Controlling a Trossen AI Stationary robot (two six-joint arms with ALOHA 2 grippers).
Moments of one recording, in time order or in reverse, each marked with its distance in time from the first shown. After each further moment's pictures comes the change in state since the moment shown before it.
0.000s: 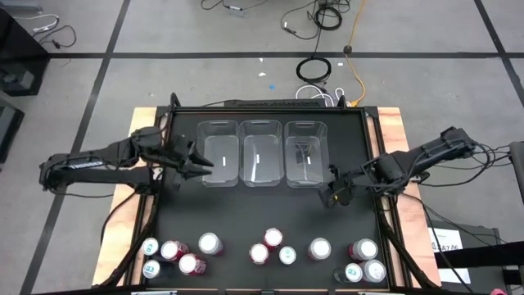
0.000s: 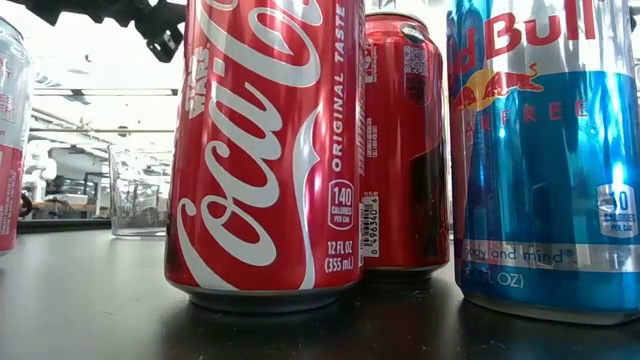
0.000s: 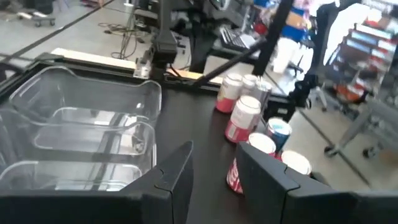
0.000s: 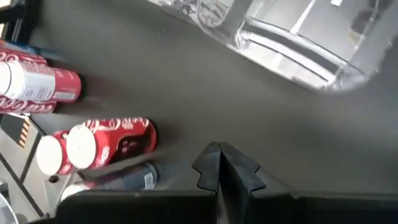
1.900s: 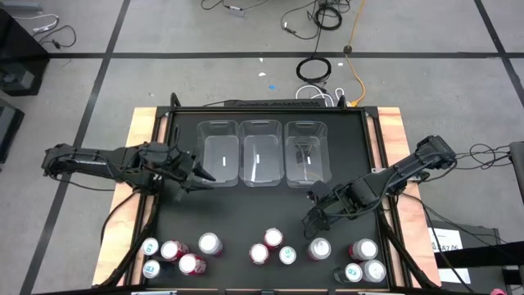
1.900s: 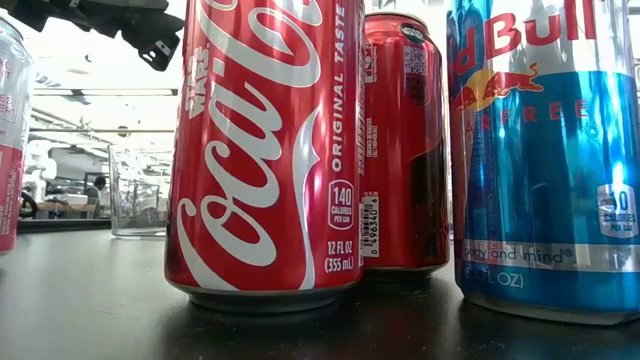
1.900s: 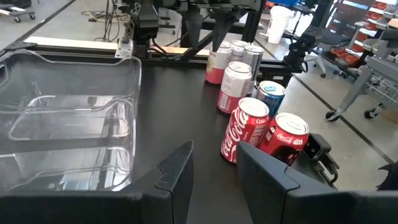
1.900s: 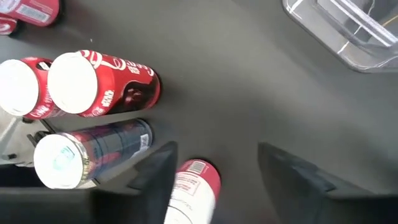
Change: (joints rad) left arm -0.215 0.016 -0.081 0.035 -0.161 0.055; right arm 0.077 0.316 0.211 -0.043 -0.078 -0.134
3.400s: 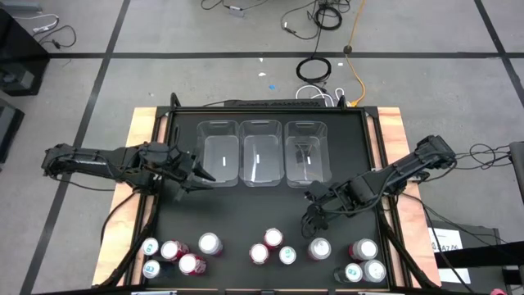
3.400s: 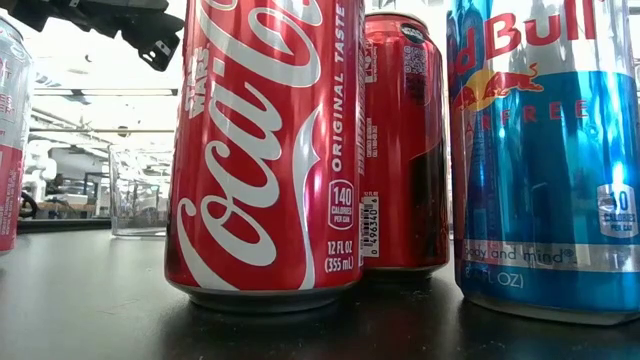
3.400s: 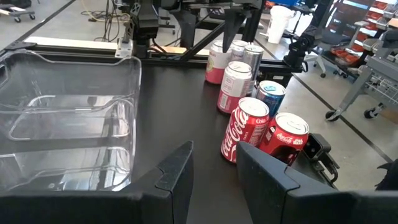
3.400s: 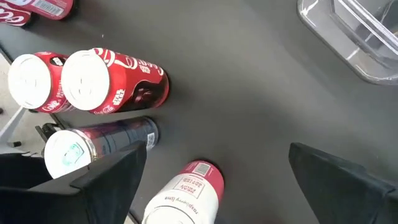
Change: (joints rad) left arm 0.000 0.000 0.000 0.000 0.000 0.001; right arm -0.022 0.000 0.000 0.036 -0.023 -0.067
